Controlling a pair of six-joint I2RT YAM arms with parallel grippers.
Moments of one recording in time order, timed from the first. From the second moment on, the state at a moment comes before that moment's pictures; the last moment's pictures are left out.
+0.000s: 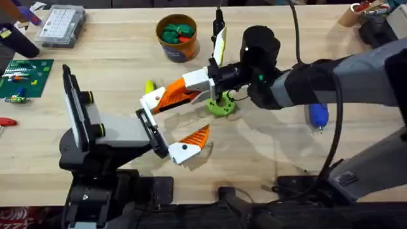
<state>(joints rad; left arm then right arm) -0.03 0.00 0.00 -0.09 1.02 -0.02 0.61 1.82 0.76 0.95 -1.23 1.47</state>
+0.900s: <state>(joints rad) -0.04 0.00 0.01 -0.10 1.06 -0.02 0.67 1.82 0.76 0.95 -1.25 1.47</state>
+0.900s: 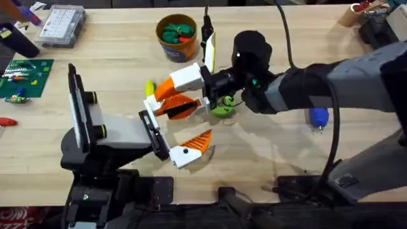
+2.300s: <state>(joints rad) -0.05 0.00 0.01 -0.10 1.08 -0.01 0.49 1.56 0.77 0.33 -1.28 1.05</state>
